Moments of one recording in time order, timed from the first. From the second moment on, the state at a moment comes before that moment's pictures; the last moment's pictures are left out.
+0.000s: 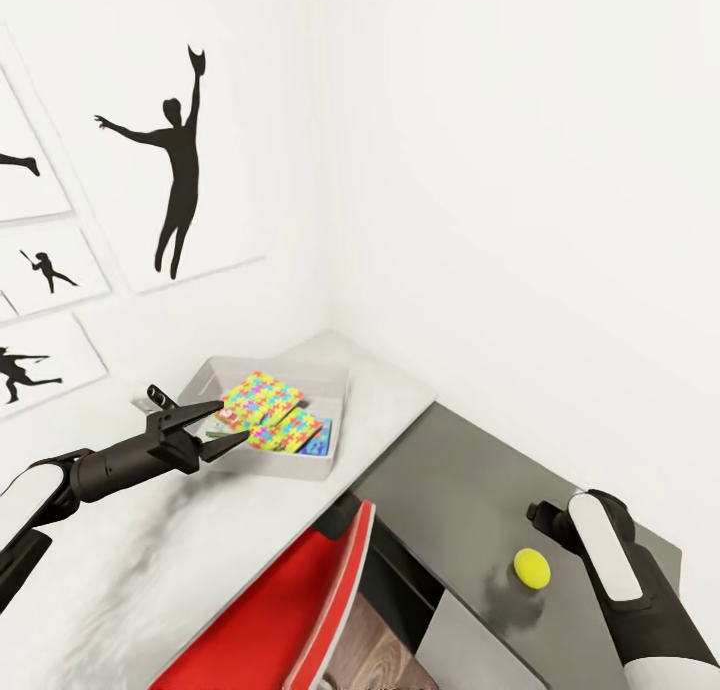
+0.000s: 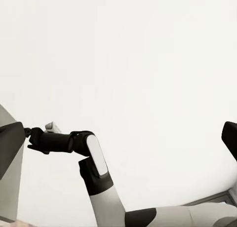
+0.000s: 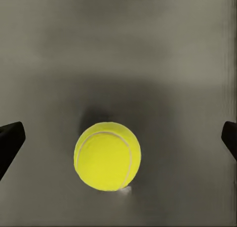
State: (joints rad) left arm -0.47 0.54 -0.14 -1.48 1.74 1.05 -0.46; right arm -0.45 -0.13 -0.13 -1.28 -0.89 0.87 -0.88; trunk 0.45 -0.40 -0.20
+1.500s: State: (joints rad) left arm -0.47 0.54 -0.14 -1.48 1.74 1.05 -0.46; right arm -0.47 -0.13 -0.13 -1.22 -0.88 0.87 -0.75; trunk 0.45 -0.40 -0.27
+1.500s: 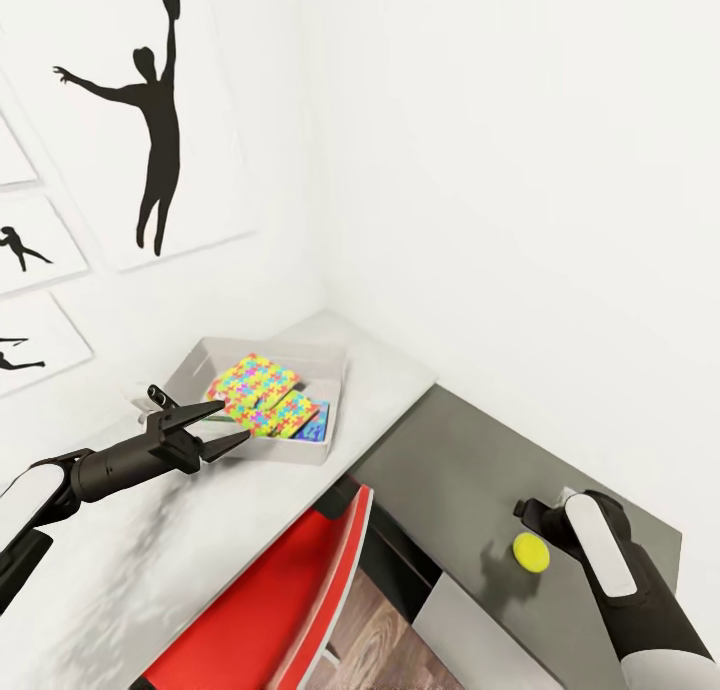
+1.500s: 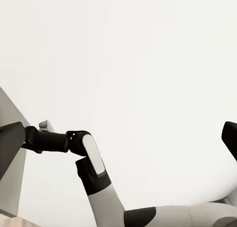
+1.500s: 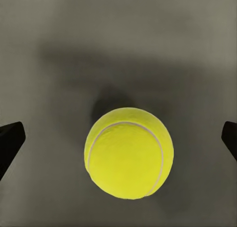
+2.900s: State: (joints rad) left arm -0.47 0.54 -0.14 -1.48 1.74 1.05 -0.46; right arm -0.48 -0.13 -0.13 -1.19 -0.88 0.88 -0.74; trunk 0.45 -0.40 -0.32
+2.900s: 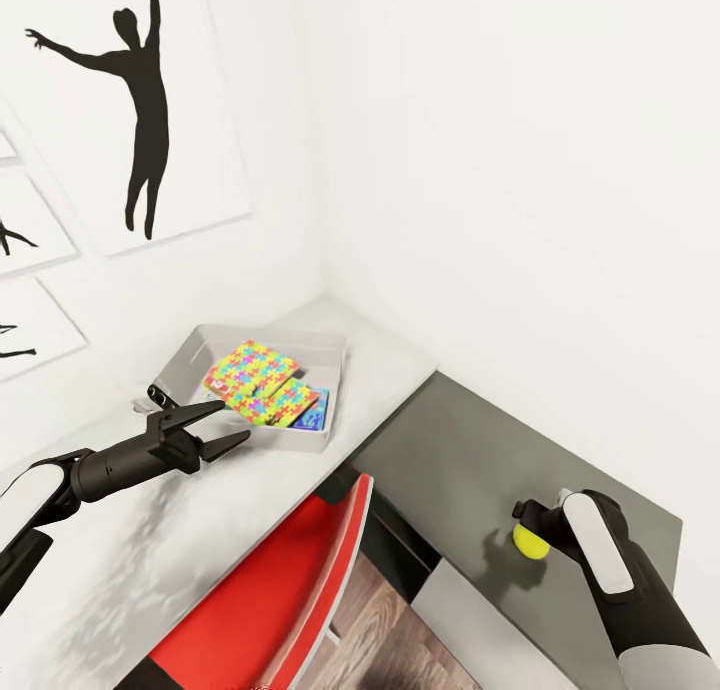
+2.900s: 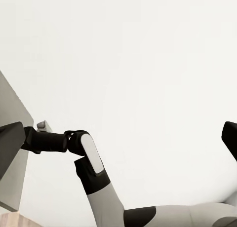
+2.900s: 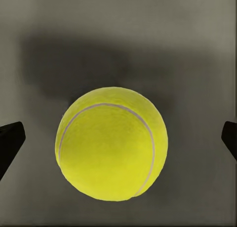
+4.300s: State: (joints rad) left arm -0.47 0.54 -0.14 -1.48 1.74 1.05 -0.46; right arm -0.48 -0.13 -0.12 -1.19 -0.88 0.88 -0.74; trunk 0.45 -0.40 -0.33
